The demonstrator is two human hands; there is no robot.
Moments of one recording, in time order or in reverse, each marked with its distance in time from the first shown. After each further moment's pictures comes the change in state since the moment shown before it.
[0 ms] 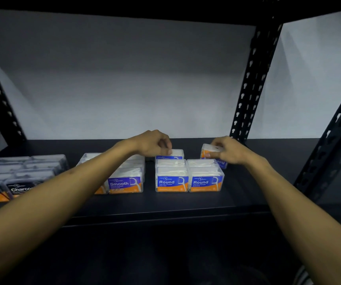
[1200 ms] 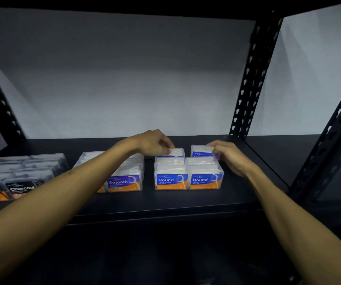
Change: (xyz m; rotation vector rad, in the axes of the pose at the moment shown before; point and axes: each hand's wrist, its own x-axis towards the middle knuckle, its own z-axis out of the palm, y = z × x) left_hand -0.005 0.014 0.001 0.012 -0.059 -0.029; right_hand -0.022 0.002 0.027 0.722 0.035 0.040
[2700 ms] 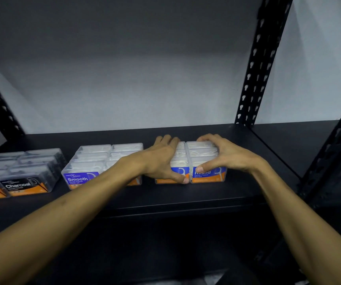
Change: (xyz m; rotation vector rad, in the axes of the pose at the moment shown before) left_hand -0.023 0.026 0.055 0.289 0.050 0.005; right_hand -0.017 -0.018 0.014 -0.438 -0.267 -0.045
